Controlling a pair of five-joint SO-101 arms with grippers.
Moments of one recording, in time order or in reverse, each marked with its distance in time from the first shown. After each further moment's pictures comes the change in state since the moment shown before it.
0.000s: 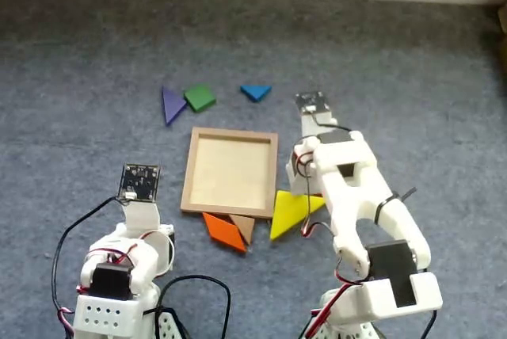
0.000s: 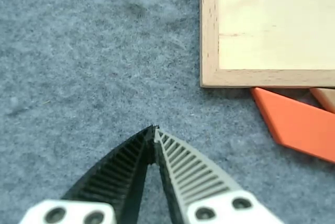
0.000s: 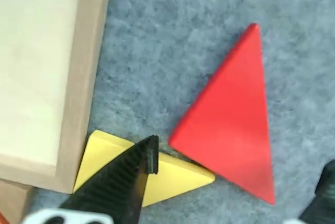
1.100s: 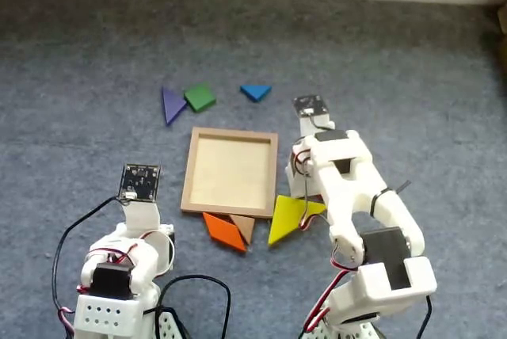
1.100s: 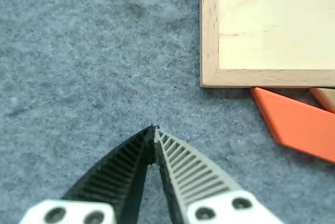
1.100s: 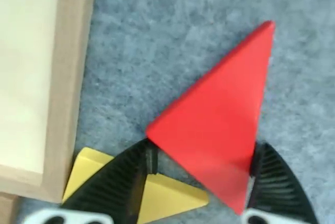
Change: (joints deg) left arm 0.0 0.0 0.0 0.0 0.0; right arm 0.1 6.6 -1.6 -0.4 0.2
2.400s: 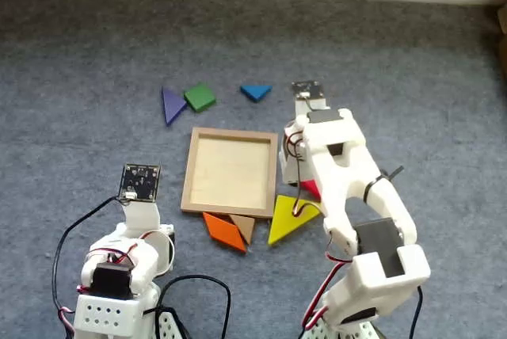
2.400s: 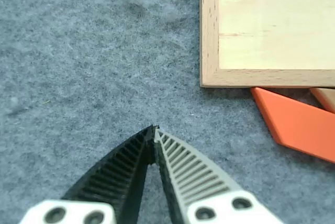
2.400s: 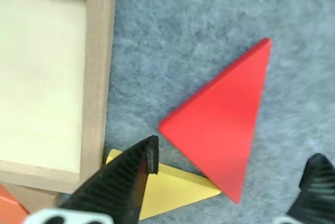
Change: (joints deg) left arm 0.0 0.0 0.0 0.0 0.0; right arm -2.7 2.1 -12.6 11.1 -6.2
